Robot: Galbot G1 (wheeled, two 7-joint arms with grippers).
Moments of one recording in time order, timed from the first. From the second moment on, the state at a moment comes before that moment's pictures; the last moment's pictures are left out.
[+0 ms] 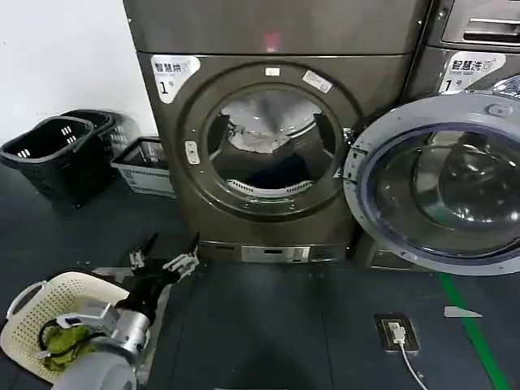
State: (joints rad) left arm 1.39 -1.51 -0.62 -2.36 -0.21 0.48 0.11; right arm -1.73 0.86 2.34 1.98 0.90 -0.35 -0.01
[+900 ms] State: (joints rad) left arm 1.40 -1.49 -0.64 -2.36 -0.23 0.49 0.11; right arm -1.73 0.86 2.34 1.98 0.90 -0.33 -0.01
